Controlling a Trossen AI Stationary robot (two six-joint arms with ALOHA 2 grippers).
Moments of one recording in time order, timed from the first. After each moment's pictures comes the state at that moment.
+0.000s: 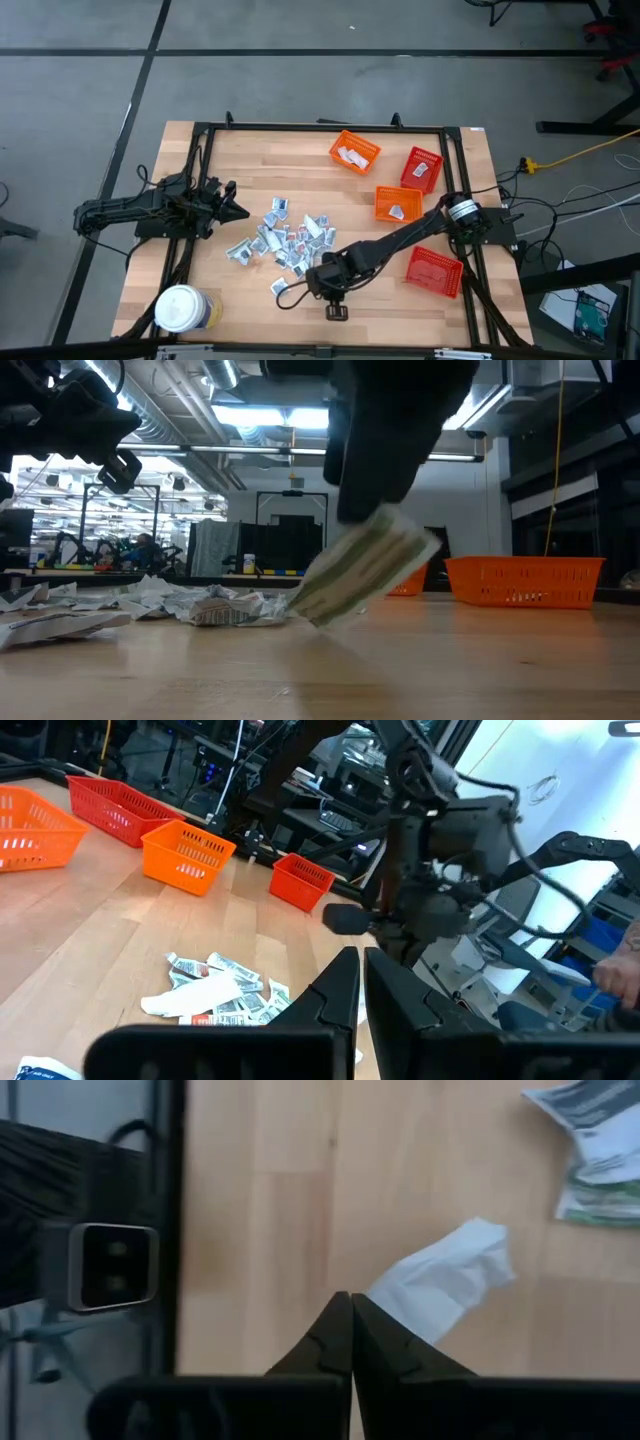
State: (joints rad) left arm 0.16 0.00 0.04 -0.02 0.38 -0.48; right arm 0.41 2.10 1.69 -0.66 -0.17 0.43
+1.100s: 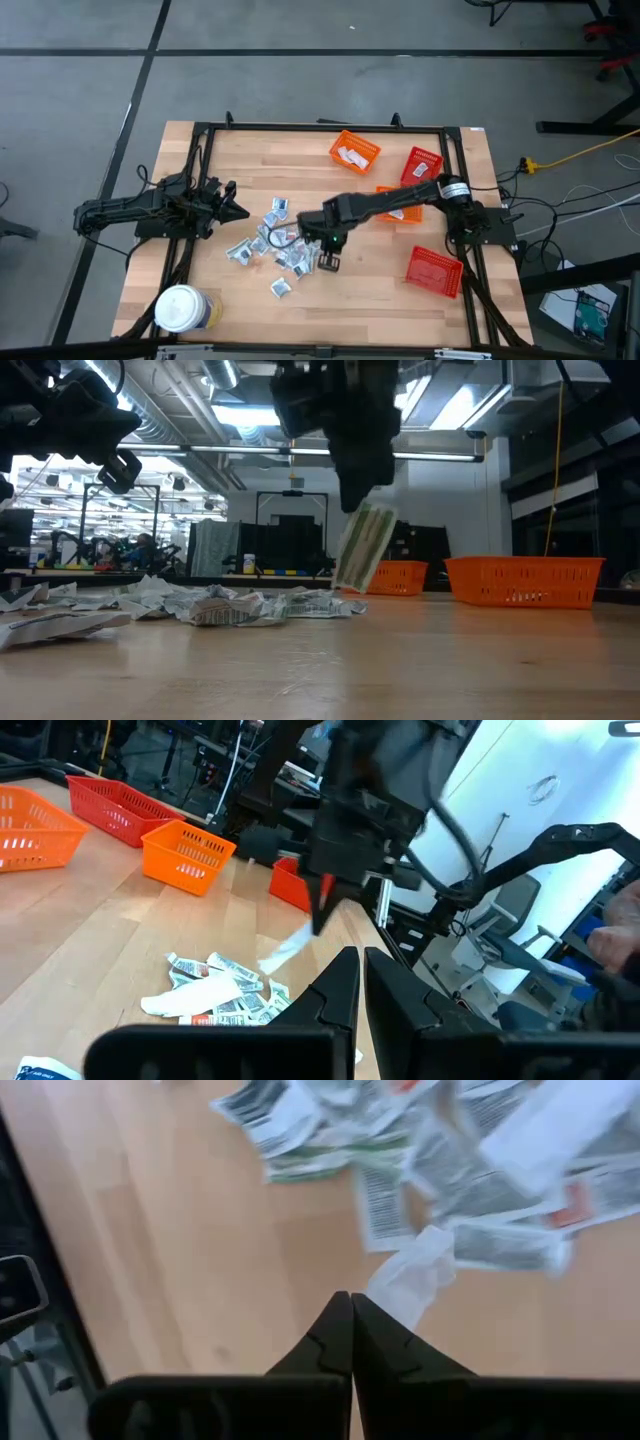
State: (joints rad) left arm 0.16 0.00 0.04 -0.02 0.38 -0.48; right arm 0.14 2.10 1.87 -1.09 -0.18 0.35
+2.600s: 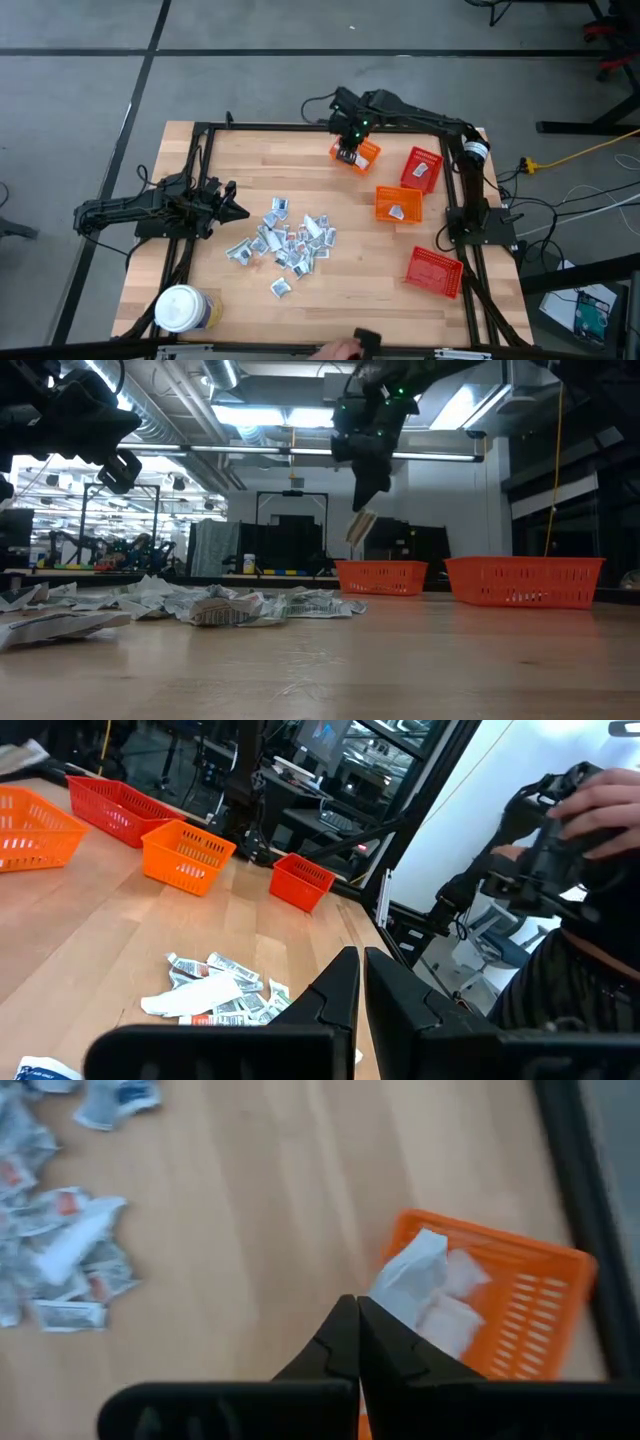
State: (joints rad) left arm 0.16 0.00 0.04 -0.02 0.38 -0.48; right arm -0.52 1.96 1.86 -1.09 -0.13 -0.24
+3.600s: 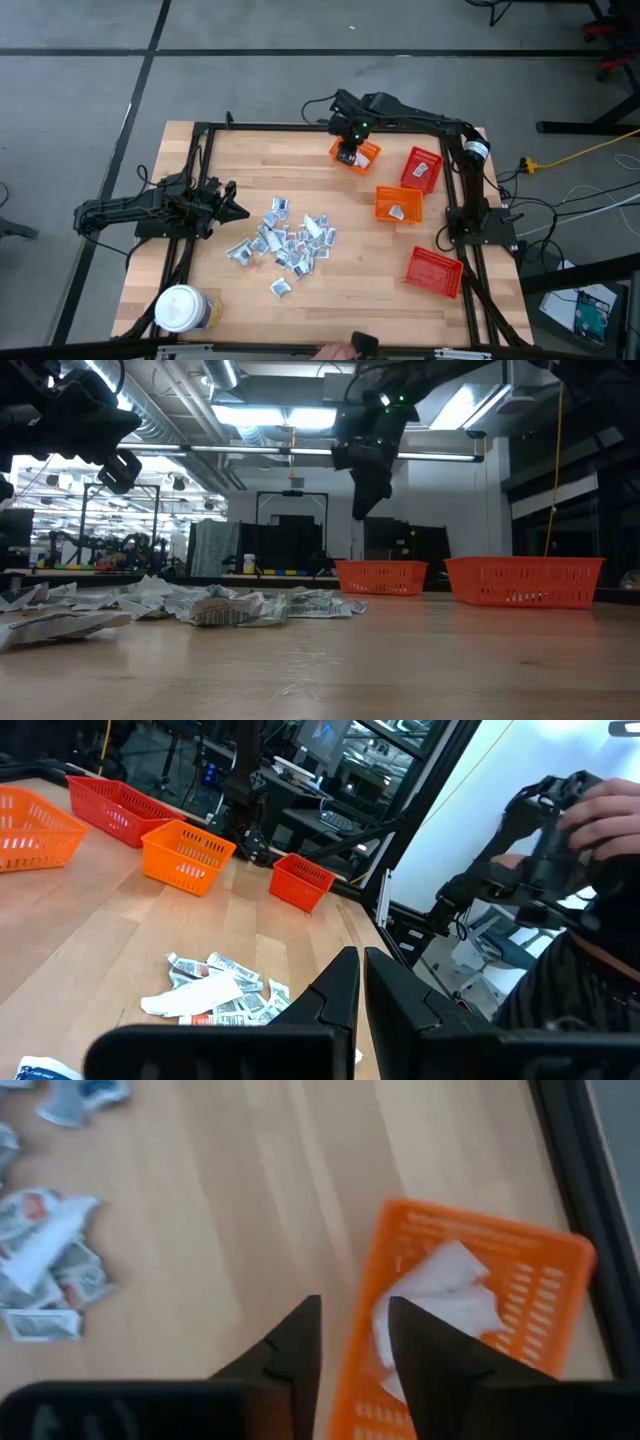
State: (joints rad) left arm 0.16 0.00 0.04 -0.02 0.38 -0.48; right arm -0.50 1.96 1.81 -1.03 -0.13 -0.21
